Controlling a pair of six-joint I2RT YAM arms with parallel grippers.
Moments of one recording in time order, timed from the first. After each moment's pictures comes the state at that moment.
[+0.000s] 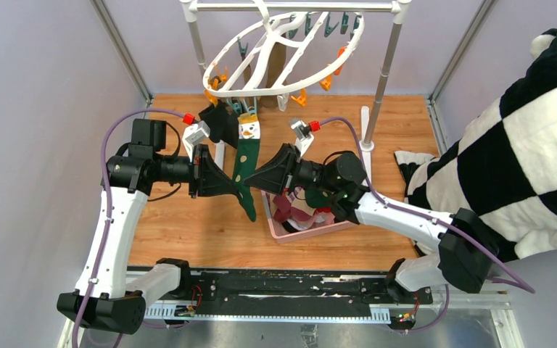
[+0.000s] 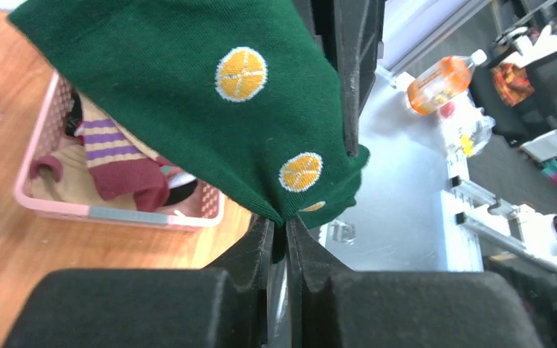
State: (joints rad) left arm -0.10 1.05 1.30 -1.11 1.31 0.34; right arm 0.90 1.36 0.89 0.96 -0.63 0.91
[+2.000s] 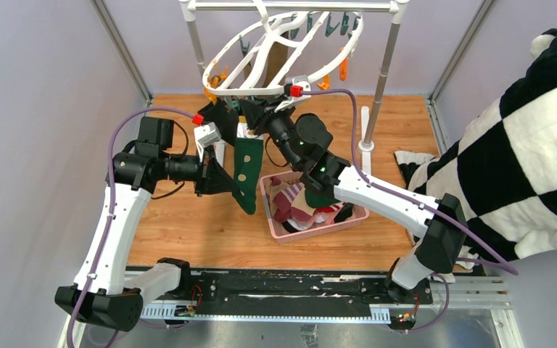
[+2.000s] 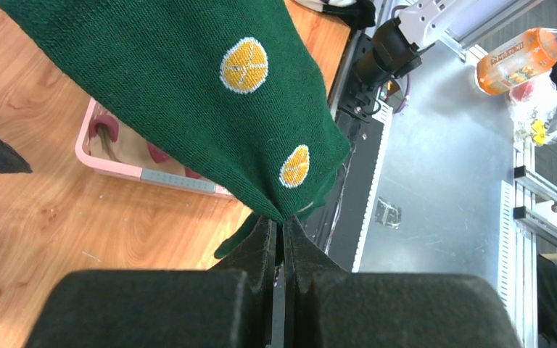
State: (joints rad) left arm -0.16 1.08 1.31 -1.10 1.10 0.38; right arm 0.99 1.57 1.42 0.48 0.37 0.25
